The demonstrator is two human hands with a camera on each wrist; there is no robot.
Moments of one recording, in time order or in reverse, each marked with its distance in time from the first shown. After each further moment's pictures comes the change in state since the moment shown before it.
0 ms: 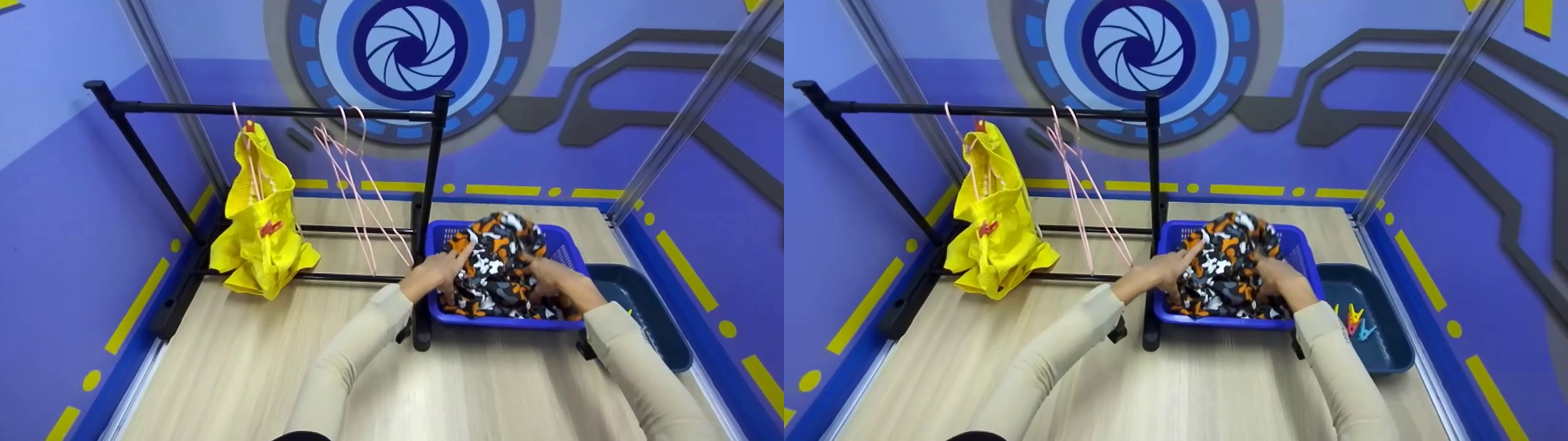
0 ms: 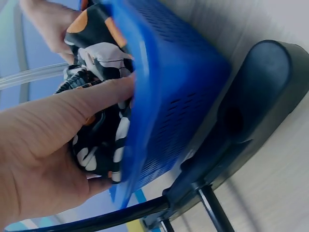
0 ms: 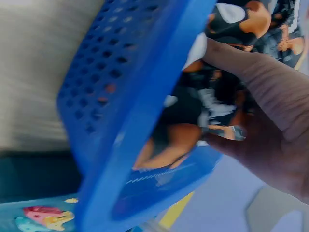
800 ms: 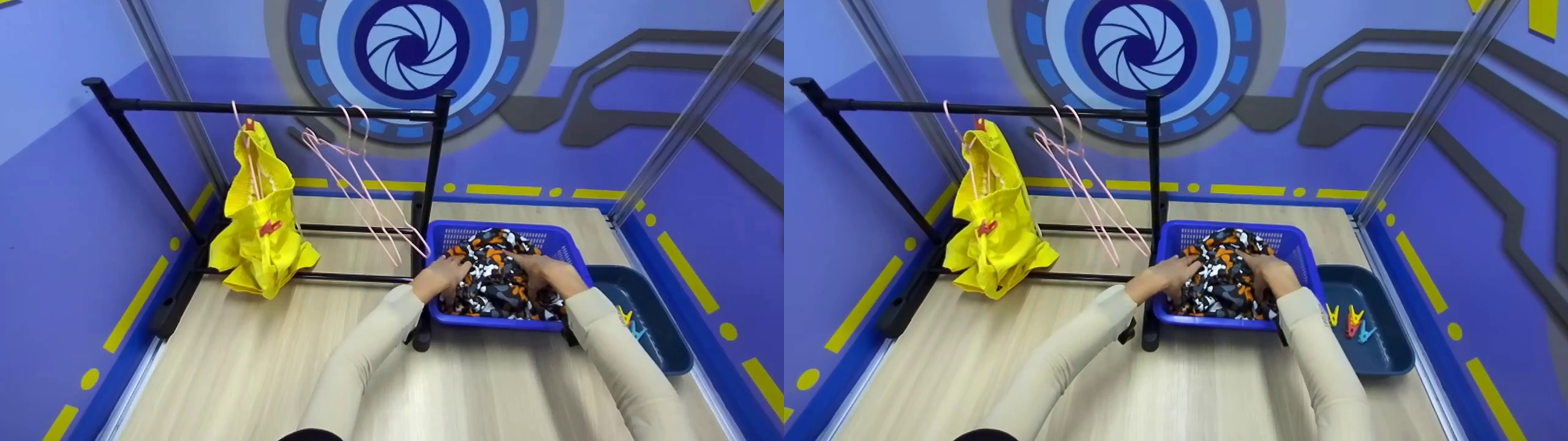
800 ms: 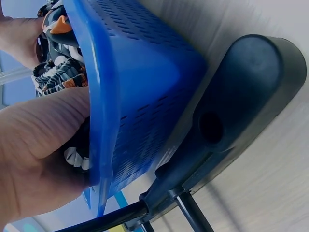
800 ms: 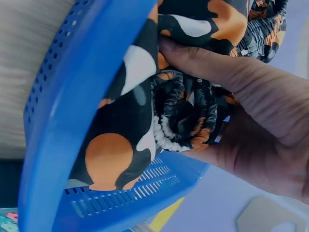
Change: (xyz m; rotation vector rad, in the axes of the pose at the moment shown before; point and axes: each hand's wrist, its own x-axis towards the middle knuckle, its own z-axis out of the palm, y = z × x) left_hand 0.023 0.004 0.024 0.202 -0.008 0.062; right_hand 0.026 -0.013 -0.011 0.027 -0.186 0.168
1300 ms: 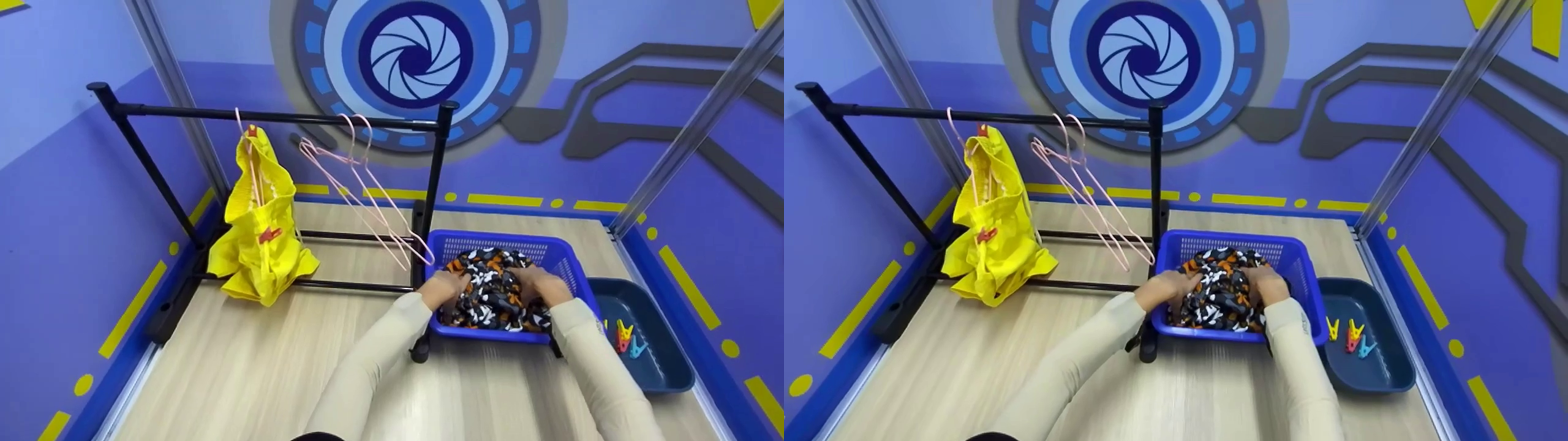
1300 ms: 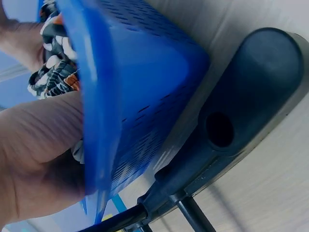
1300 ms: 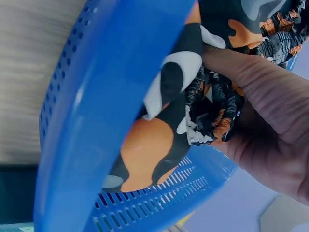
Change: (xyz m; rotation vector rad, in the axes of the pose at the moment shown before) left_hand 0.011 0.005 0.005 0.109 -0.034 -0.056; right_hand 0.029 0.006 0.011 0.008 0.047 0.023
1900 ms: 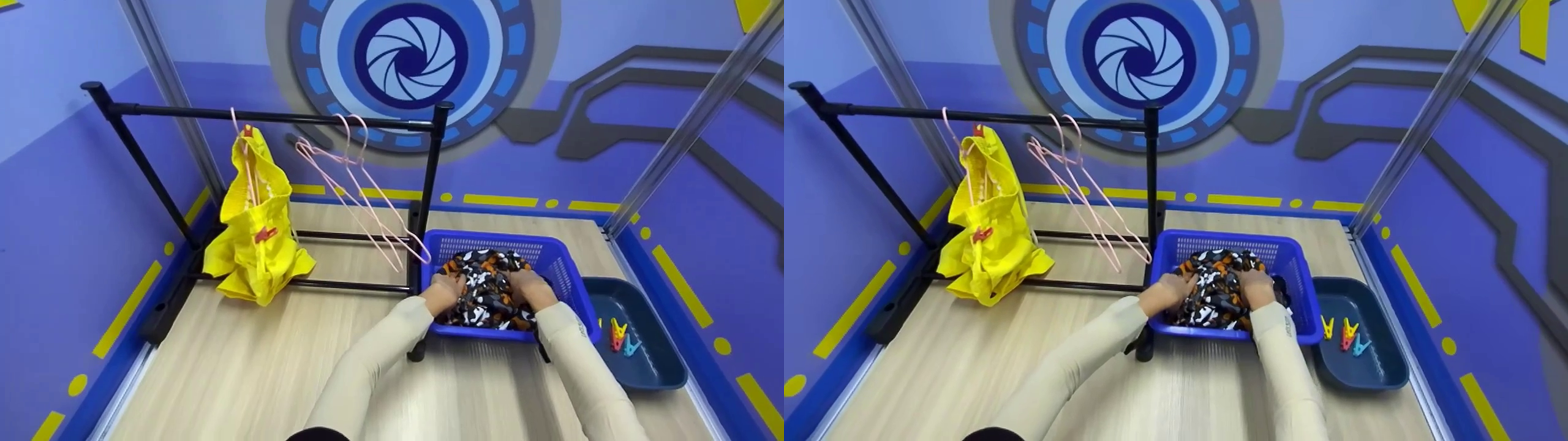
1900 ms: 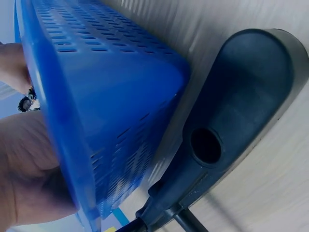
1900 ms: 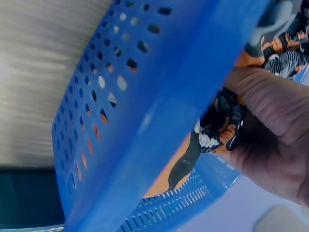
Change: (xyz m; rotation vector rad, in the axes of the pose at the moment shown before) left_hand 0.054 0.020 0.039 0.019 -0.063 -0.184; right_hand -0.008 -0.011 0.009 -0.146 0.101 -0.041
